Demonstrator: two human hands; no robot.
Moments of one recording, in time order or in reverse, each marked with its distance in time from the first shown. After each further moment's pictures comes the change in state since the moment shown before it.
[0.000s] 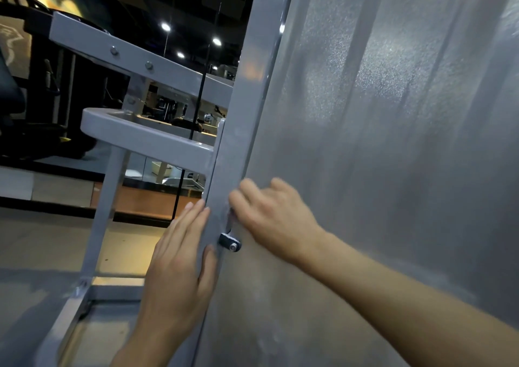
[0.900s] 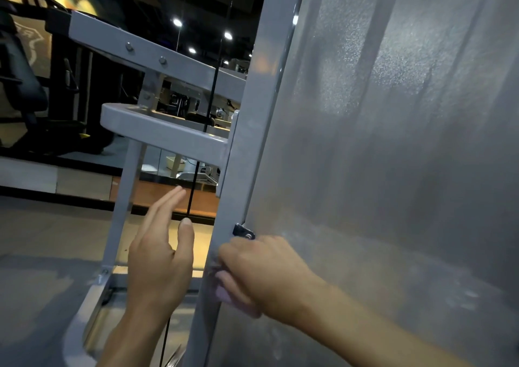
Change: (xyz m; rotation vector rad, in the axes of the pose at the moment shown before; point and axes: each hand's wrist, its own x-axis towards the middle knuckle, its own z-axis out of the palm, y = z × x) left_hand 0.007 0.000 -0.036 -0.145 0.195 -0.263; right_hand -0.014 -0.063 -0.041 0.625 -0.585 0.108
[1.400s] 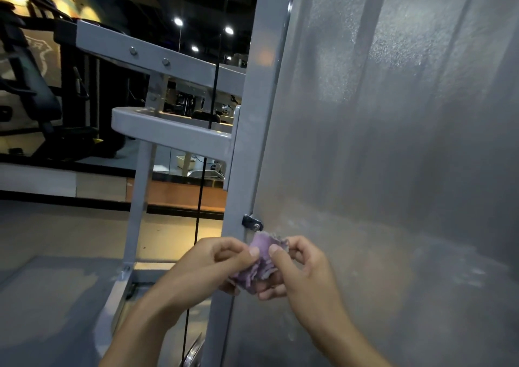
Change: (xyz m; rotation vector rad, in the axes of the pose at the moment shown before) left_hand -0.008 0.016 -0.008 -0.369 -0.945 -0.426; right_hand -0.047 -0.023 0.020 1.456 0.554 0.828
